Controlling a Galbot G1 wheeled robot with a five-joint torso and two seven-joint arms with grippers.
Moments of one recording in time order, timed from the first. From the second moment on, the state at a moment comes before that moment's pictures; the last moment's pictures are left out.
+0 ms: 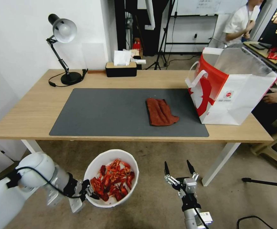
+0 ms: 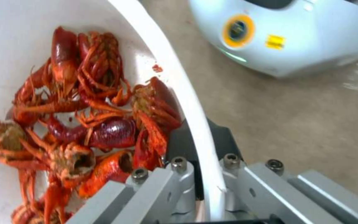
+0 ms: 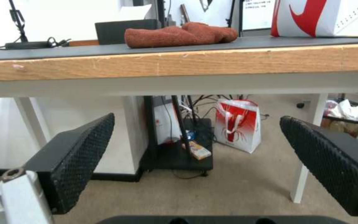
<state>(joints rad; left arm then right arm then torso) 1.32 -0.56 -0.37 -2.10 0.35 -0.58 1.21 -1.60 1.12 0.09 1.82 0.16 0.51 0.41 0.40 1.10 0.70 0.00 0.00</state>
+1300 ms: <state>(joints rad) 0.22 -0.66 0.24 -1.62 -0.10 -0.38 1.24 -1.65 1.11 0.16 1.85 0.20 0.49 0.23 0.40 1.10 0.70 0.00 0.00</state>
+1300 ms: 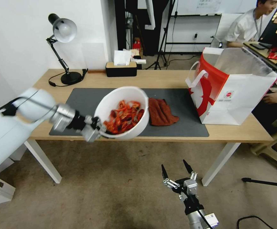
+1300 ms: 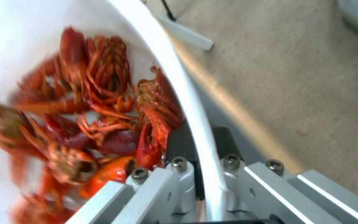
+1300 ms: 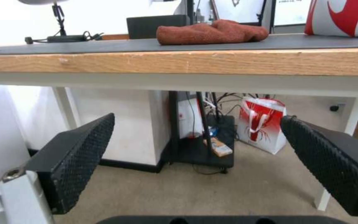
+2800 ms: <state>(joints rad) -0.34 -1.62 0.41 -0.76 0.09 -0.45 0.91 -1.68 1.14 0.18 1.84 0.20 0.50 0.22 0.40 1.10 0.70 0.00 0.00</state>
